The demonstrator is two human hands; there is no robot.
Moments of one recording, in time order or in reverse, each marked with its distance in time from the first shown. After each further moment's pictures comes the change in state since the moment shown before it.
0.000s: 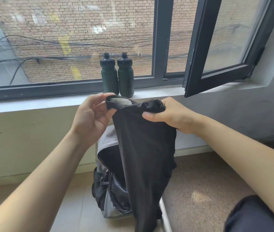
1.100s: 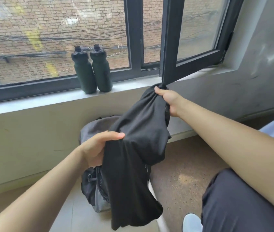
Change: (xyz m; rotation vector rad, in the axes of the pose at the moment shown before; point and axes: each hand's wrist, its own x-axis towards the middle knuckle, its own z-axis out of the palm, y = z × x) left_hand -0.030 -0.072 -0.006 0.335 -0.404 -0.679; right_hand 0.025 0.071 -0.063 0.680 0.514 0.398
